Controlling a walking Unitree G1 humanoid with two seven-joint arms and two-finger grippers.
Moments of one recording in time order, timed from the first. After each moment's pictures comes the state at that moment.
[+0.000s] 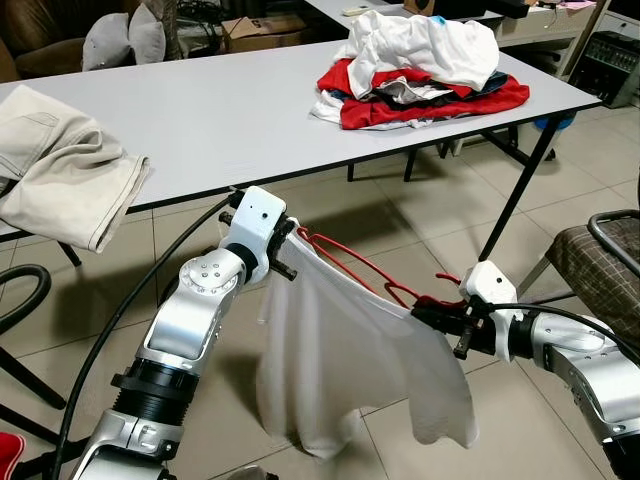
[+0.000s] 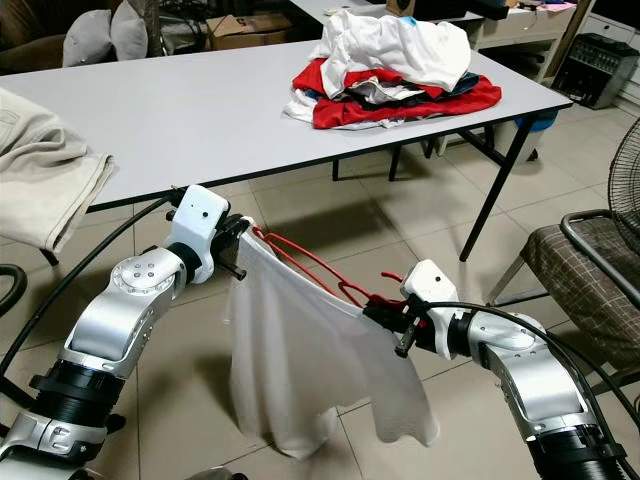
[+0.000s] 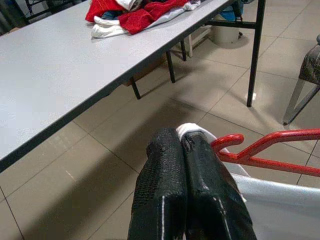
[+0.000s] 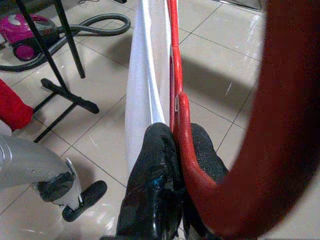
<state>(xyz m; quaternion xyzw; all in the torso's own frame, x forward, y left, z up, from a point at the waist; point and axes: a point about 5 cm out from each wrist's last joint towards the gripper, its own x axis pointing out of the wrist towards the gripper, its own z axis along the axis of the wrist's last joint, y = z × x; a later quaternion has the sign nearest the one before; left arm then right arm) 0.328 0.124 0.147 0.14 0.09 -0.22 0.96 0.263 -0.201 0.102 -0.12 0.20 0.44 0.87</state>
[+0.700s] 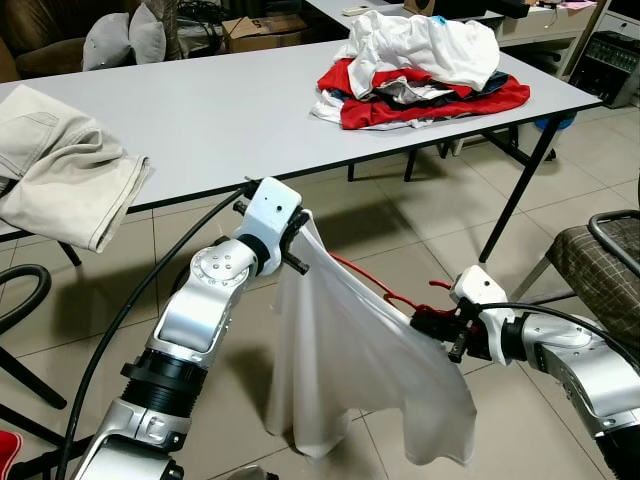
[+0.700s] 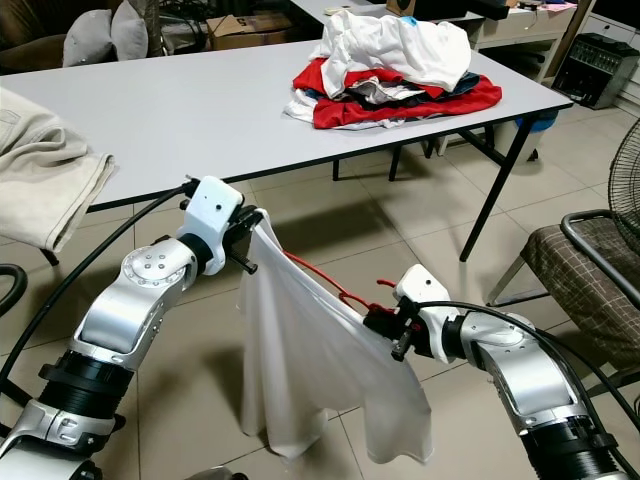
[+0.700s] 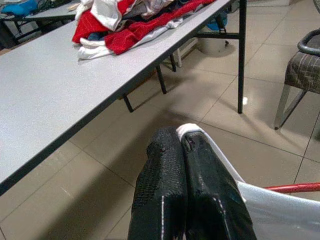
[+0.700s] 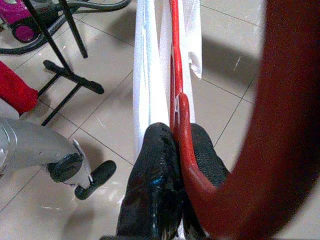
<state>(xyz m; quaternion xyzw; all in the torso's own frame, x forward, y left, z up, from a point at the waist) 0.330 0.108 0.158 0.15 0.07 -0.25 0.95 0.266 -0.198 0.092 -0.12 0.26 0.43 0.86</state>
